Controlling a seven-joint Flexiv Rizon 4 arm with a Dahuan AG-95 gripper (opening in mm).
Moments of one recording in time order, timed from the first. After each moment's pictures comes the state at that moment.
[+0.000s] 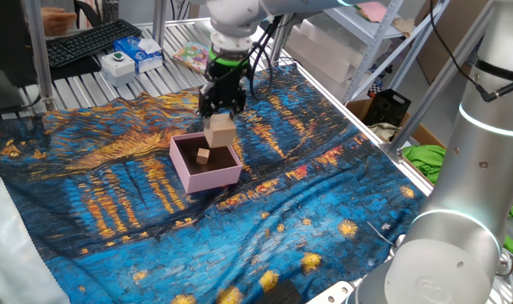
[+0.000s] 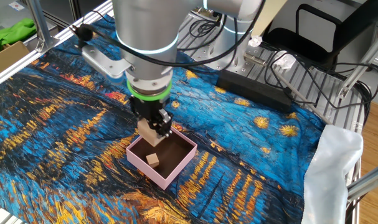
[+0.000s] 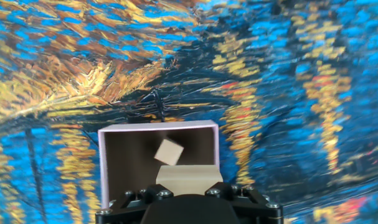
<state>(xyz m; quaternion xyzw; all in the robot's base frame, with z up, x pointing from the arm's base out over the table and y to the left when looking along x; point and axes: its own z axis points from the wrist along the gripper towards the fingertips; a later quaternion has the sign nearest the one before) 0.568 -0.011 0.152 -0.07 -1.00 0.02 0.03</state>
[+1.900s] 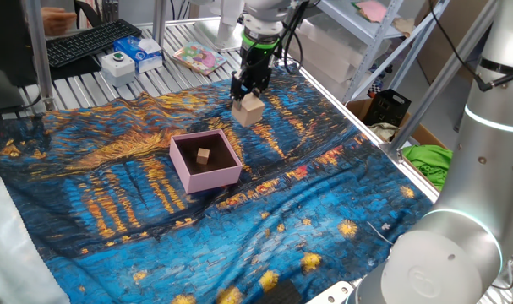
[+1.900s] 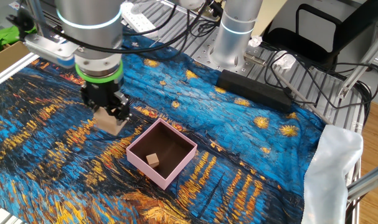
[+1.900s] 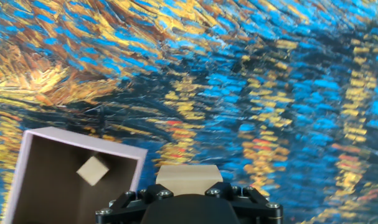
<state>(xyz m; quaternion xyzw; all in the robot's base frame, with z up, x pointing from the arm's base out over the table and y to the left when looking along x) 0.610 -0.118 0.150 0.07 -1.00 0.02 0.01</state>
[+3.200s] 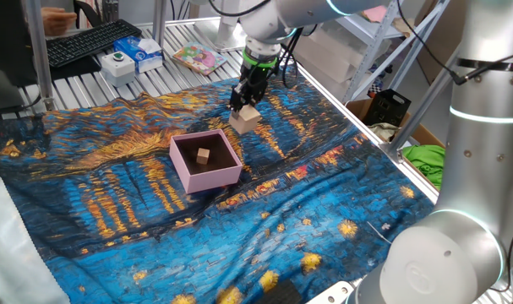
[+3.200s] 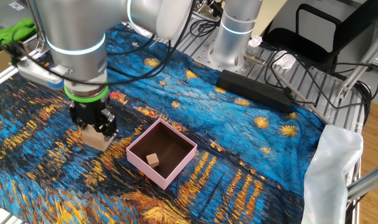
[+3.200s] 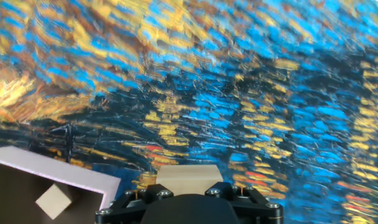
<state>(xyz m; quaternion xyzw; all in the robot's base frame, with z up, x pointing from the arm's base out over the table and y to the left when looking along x) 0.639 -0.135 0.083 0.09 -1.00 0.01 -0.02</state>
